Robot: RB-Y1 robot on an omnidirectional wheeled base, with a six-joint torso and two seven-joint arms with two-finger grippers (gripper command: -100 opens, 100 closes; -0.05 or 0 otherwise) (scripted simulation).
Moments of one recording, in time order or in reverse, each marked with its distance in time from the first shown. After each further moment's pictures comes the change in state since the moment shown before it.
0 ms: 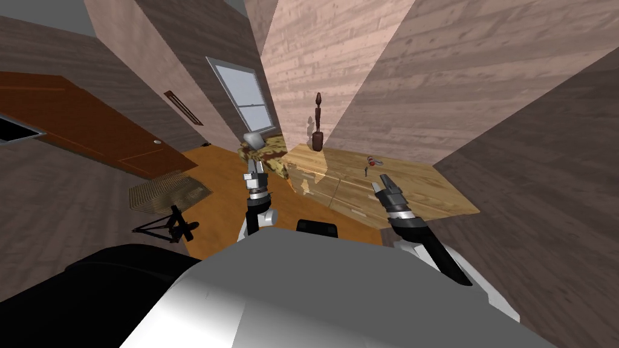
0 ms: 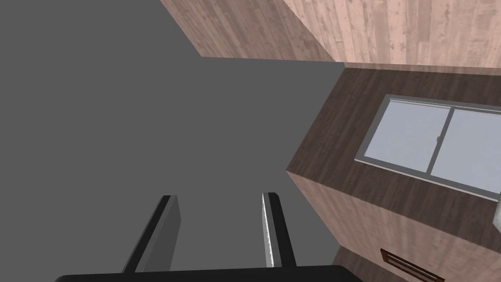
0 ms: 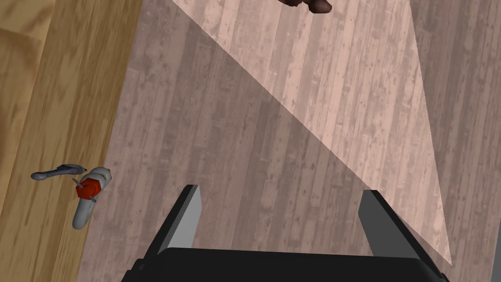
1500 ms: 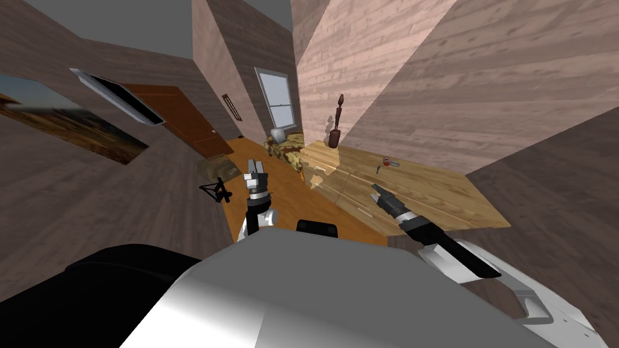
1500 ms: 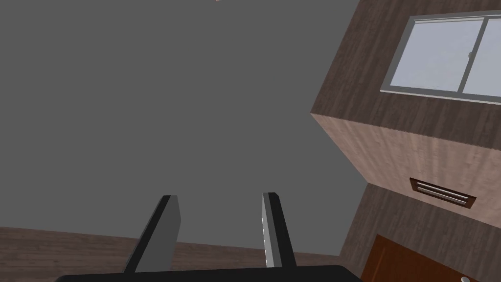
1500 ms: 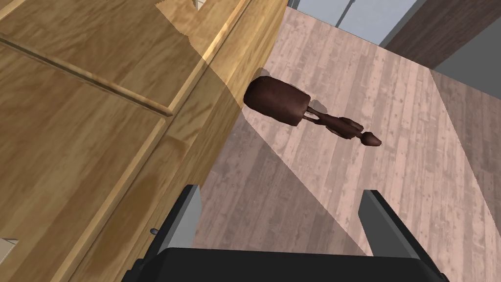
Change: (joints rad) left arm 0.000 0.000 0.000 0.000 0.000 0.000 0.000; right arm 0.021 -0.436 0.046 0.101 -0.144 0.126 -0.114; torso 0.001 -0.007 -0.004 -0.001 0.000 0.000
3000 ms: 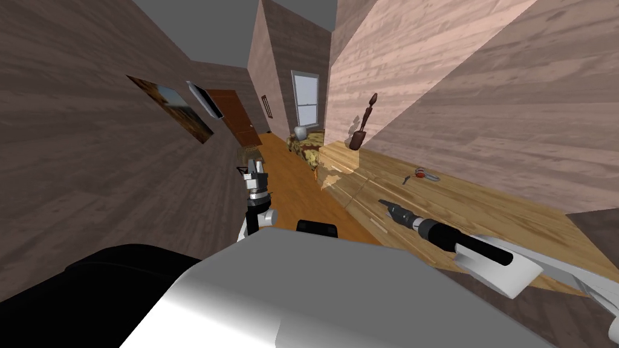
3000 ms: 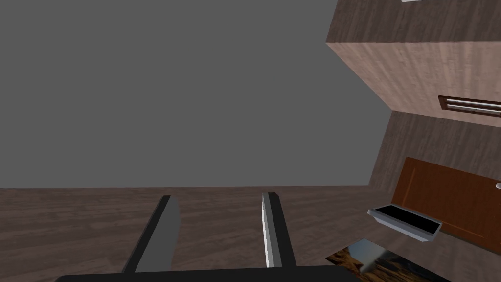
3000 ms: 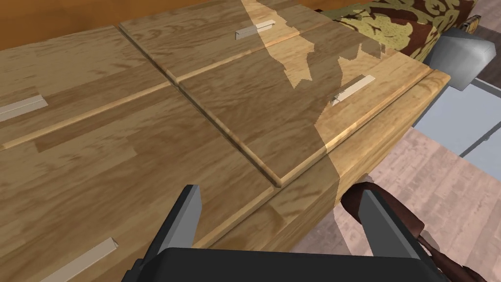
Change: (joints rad) left arm 0.000 0.000 0.000 0.000 0.000 0.000 0.000; right arm -0.017 -0.459 0.162 0.168 -0.213 0.192 -0.082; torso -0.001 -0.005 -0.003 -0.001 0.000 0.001
